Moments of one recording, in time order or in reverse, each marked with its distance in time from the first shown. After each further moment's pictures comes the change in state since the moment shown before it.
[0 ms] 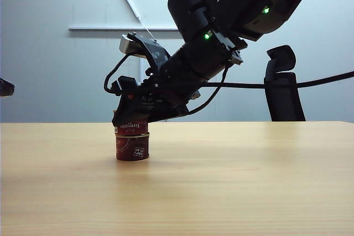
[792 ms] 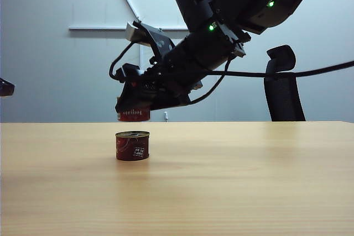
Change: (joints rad) left arm 0.000 0.000 0.000 0.000 0.000 0.000; right arm -0.016 -0.026 -0.001 0.029 -0.009 0.002
